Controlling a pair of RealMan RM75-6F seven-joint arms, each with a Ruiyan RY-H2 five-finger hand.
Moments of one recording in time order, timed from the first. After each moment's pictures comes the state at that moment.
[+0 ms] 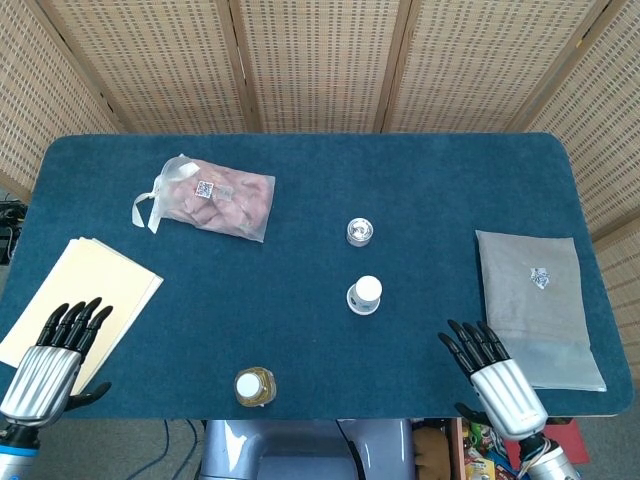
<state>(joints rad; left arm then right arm) -0.05 -1.02 0.07 -1.95 1.67 1.45 0.34 0.11 -1.14 -0.09 -1.87 -1.80 1.40 -0.30</state>
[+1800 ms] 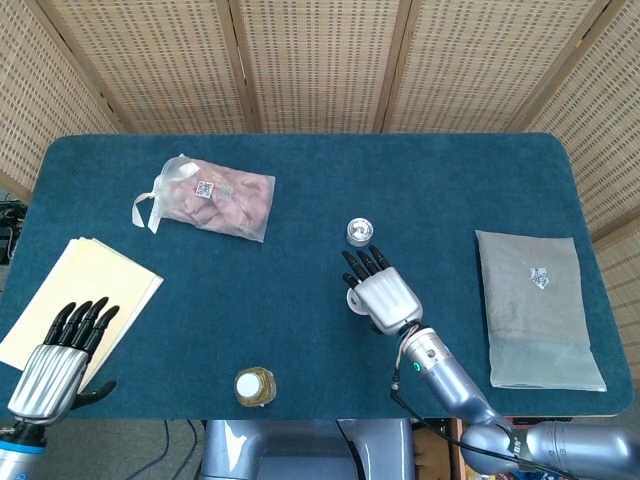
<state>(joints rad) -0.05 -1.05 0.07 -1.92 1.68 1.45 0.35 0.79 -1.37 0.23 -1.94 -0.85 1.02 -0.98</state>
